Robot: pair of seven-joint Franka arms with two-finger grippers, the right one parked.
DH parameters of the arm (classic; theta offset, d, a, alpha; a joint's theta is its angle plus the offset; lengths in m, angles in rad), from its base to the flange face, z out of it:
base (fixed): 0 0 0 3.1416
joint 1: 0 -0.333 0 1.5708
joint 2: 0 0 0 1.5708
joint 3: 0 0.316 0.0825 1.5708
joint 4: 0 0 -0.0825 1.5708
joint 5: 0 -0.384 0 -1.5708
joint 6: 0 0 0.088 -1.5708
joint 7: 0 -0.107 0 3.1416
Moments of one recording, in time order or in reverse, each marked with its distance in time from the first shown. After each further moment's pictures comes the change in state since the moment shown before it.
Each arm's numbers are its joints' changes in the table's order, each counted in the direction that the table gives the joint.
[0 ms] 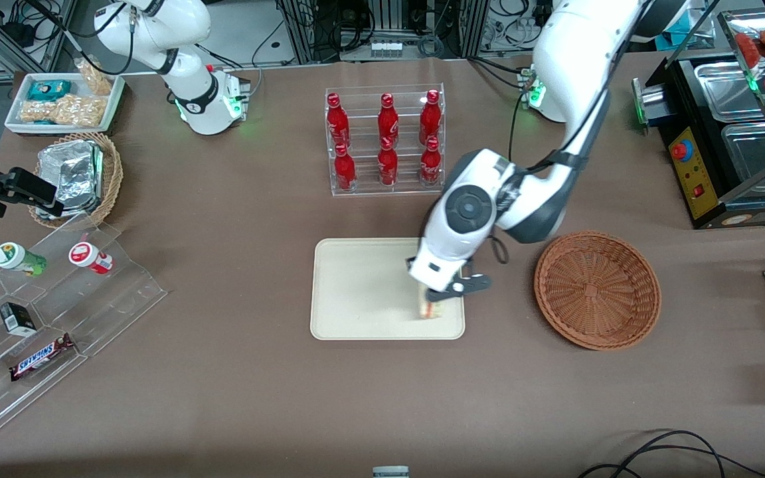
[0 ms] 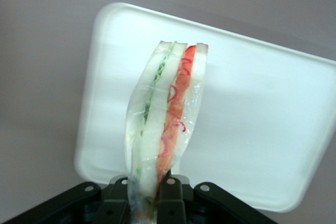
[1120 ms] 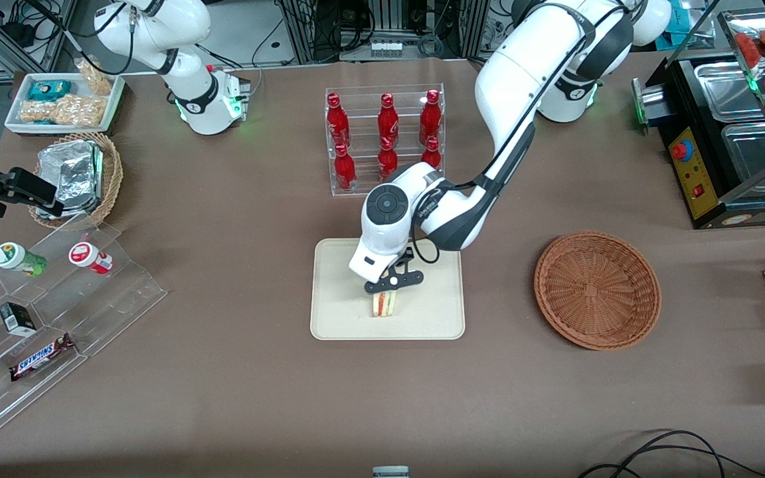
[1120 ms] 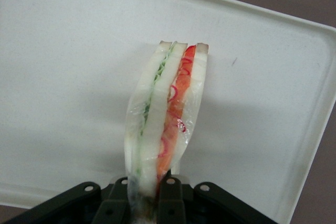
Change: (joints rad) arm 0.132 0.216 0.003 0.181 -0.142 0.039 0.200
